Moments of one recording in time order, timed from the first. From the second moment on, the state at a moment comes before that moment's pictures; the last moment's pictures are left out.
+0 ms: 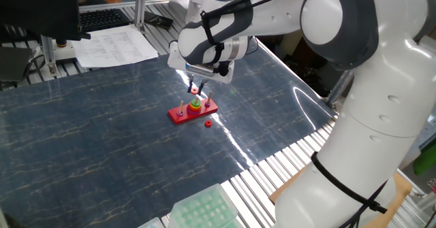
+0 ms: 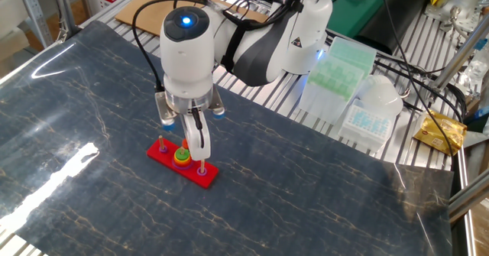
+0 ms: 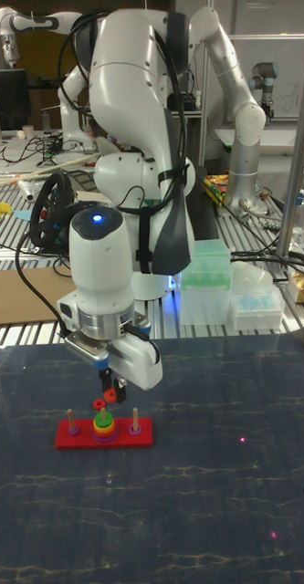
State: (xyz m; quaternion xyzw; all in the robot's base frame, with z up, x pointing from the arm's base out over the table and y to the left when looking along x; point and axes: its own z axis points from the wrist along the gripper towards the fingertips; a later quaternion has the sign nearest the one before) arm 0.533 -0.053 0.157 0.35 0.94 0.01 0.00
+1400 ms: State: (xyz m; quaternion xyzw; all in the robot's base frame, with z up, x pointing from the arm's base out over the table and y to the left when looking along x) arm 0.550 -0.026 0.143 0.38 0.92 0.02 0.00
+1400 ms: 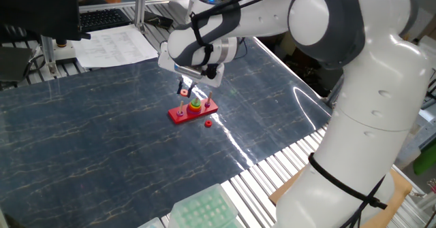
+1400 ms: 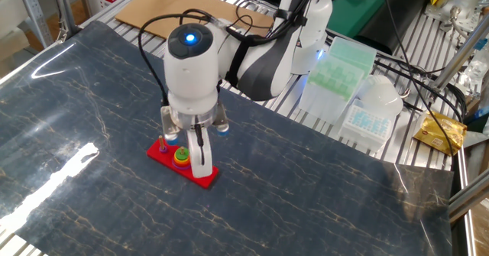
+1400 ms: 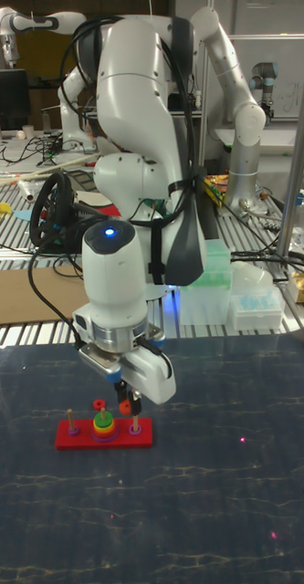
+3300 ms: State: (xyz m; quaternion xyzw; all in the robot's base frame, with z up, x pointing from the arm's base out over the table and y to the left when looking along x) arm 0.604 -0.032 0.086 0.33 0.94 -0.01 0.02
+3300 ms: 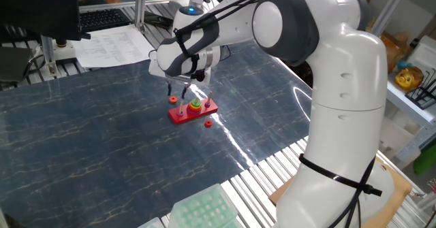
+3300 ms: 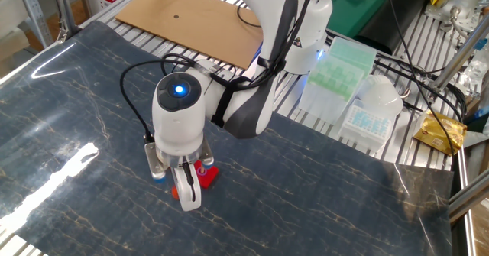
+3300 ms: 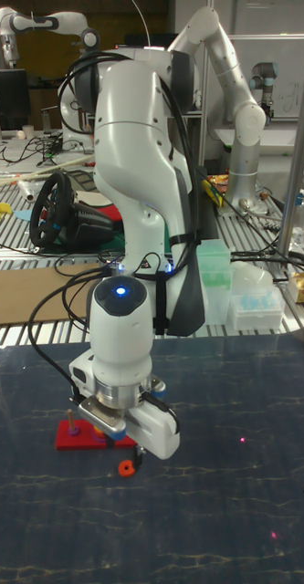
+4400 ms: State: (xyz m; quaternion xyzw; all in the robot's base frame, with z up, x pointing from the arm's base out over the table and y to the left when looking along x) arm 0.596 -0.029 0.094 0.31 0.95 -0.01 0.01
